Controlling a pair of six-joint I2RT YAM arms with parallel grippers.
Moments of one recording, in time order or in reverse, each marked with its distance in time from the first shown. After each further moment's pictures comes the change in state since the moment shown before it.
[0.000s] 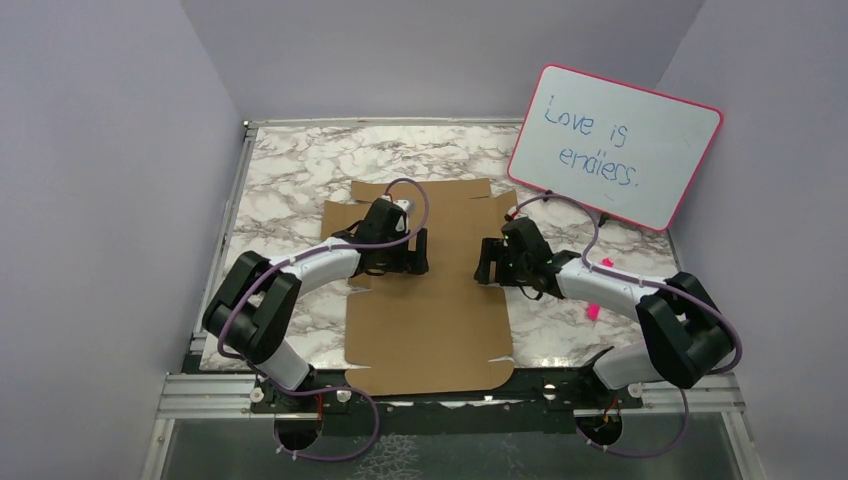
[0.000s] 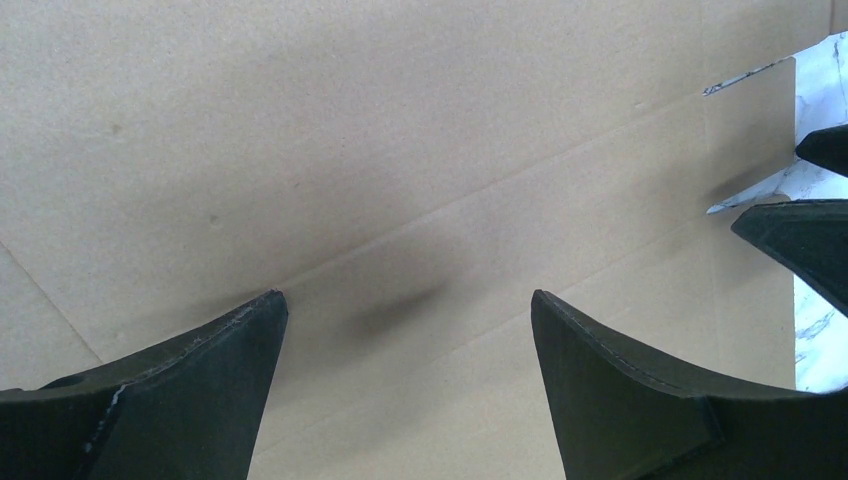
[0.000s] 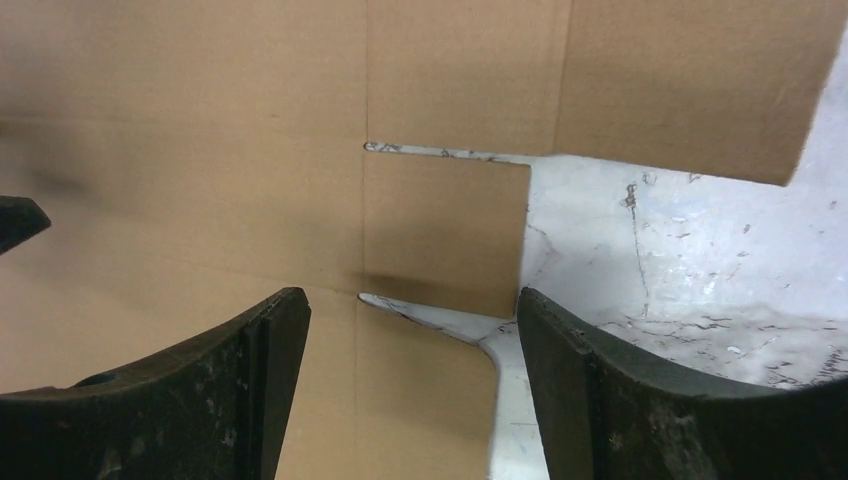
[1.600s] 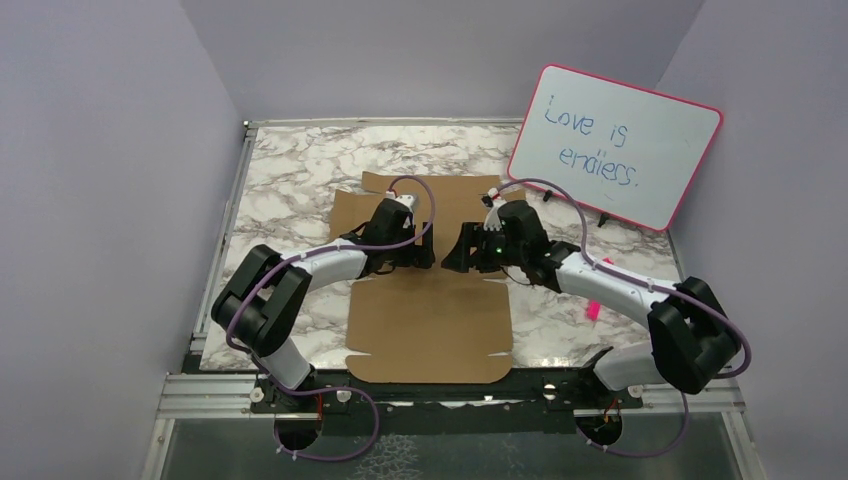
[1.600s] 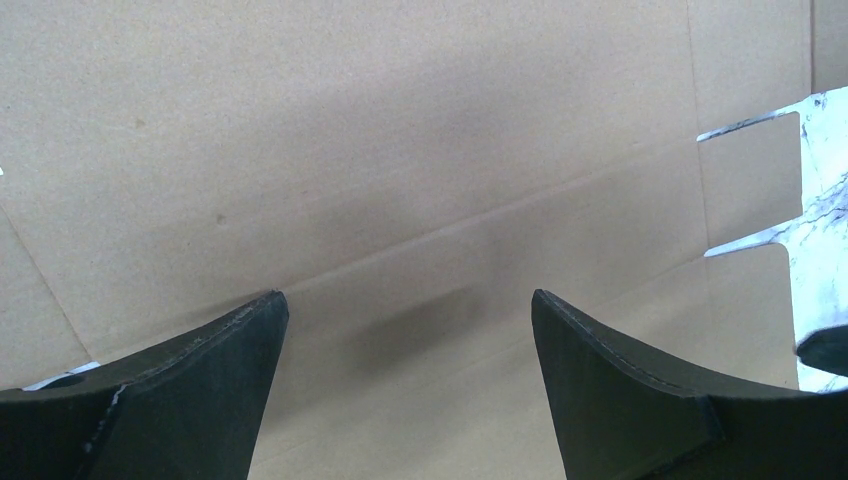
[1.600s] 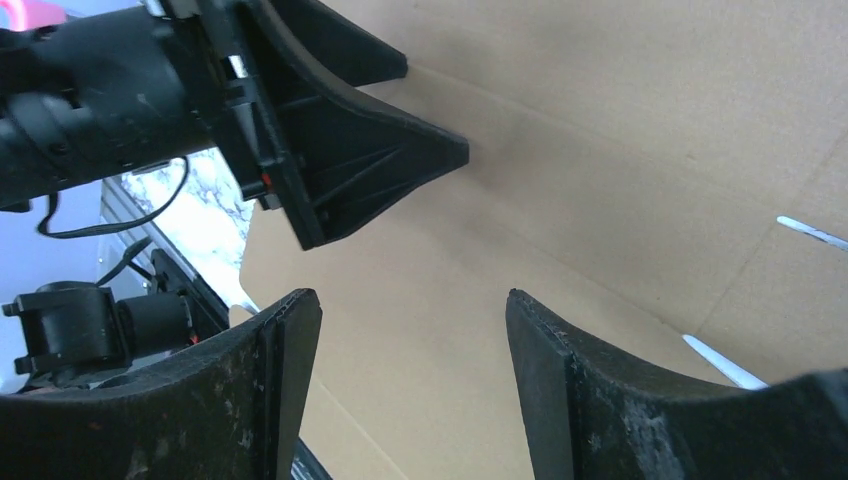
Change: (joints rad) left arm -0.034 0.057 -0.005 0.160 -0.078 -0.025; right arm 0.048 -0.037 0.106 0.126 -0.355 0.041
